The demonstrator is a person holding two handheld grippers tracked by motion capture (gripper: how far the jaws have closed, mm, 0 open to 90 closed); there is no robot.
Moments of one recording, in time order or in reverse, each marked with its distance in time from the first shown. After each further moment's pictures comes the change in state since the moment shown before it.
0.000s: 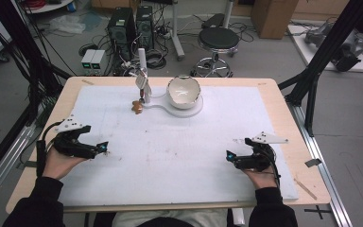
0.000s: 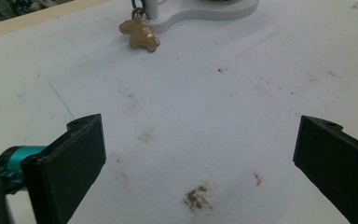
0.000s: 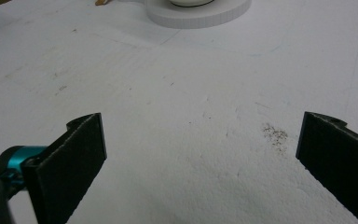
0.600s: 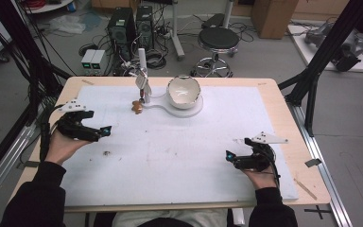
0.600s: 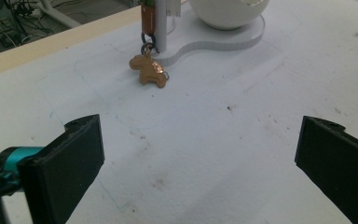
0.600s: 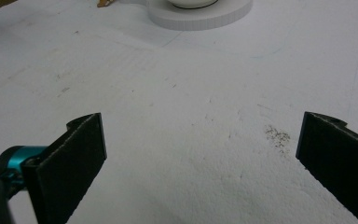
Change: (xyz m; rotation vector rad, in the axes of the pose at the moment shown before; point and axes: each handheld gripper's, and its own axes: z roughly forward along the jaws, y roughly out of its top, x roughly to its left) left arm 0.013 0.044 0.013 0.006 -0.013 0.004; right arm 0.002 0.001 0.000 -0.001 0.003 0.003
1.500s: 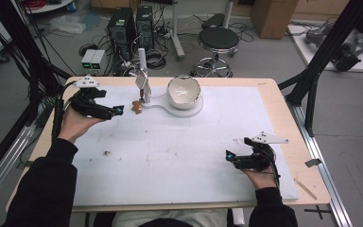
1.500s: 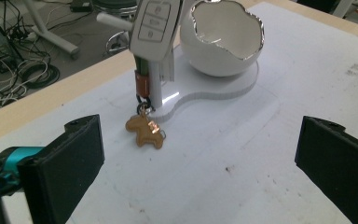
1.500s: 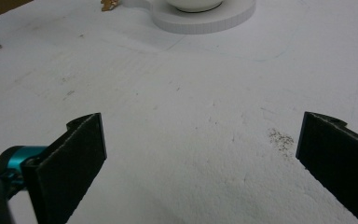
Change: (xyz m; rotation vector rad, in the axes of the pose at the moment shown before) left arm 0.002 0.065 0.025 -0.027 -0.017 0.041; right arm 0.001 0.001 -0.001 -0.012 0.010 0.000
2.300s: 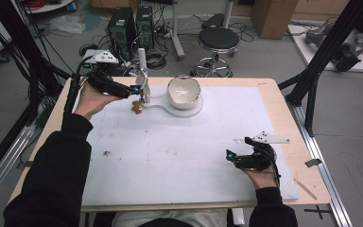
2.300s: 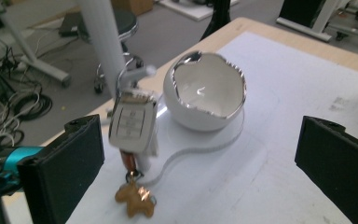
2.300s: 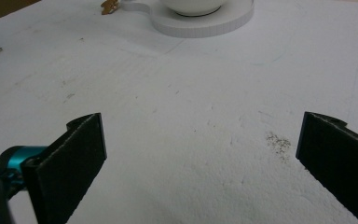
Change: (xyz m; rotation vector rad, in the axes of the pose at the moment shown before) left arm -0.012 0.075 0.028 -0.027 -0.034 0.066; right arm 0.000 0.001 -0.002 -0.011 -0.002 0.000
